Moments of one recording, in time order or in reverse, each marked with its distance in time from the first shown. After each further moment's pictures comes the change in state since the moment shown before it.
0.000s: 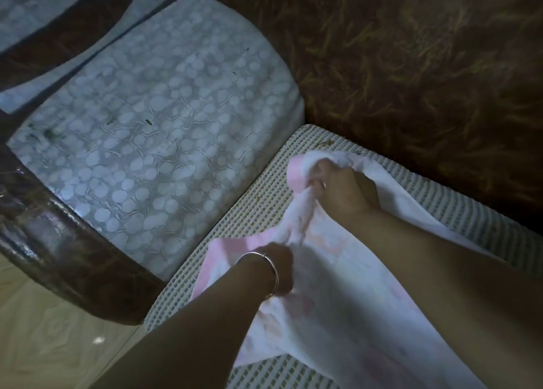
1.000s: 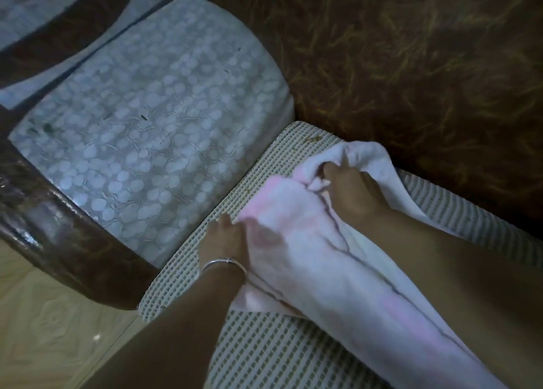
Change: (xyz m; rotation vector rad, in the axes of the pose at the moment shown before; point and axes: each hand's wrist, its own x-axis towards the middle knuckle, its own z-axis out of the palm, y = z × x) left_hand -0.027 -0.019 0.005 -0.138 0.412 -0.388; right_hand -0.029 0.037 -0.015 0.196 -0.057 -0.066
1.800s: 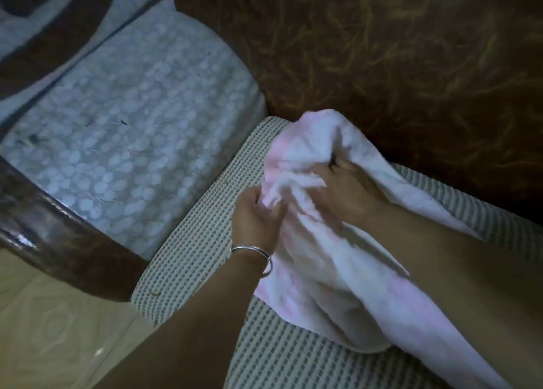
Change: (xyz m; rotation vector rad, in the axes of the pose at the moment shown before) left_hand -0.043 0.076 -0.005 -1.023 0.305 0.055; right_hand -0.051 0.039 -0.011 -0.191 -0.011 -0.094
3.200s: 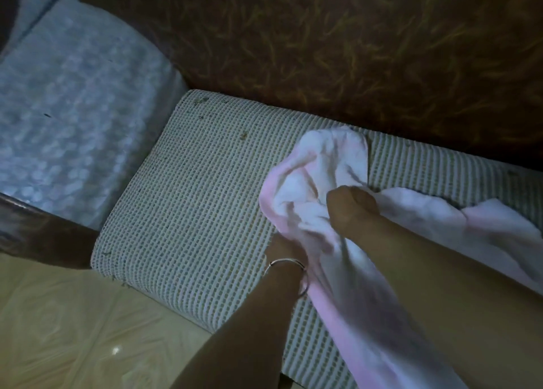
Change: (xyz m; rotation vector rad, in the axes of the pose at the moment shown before) left_hand -0.206 0.029 0.118 0.579 -0.590 -0.350; right_hand -0.202 0.092 0.015 -0.065 -0.289 0.394
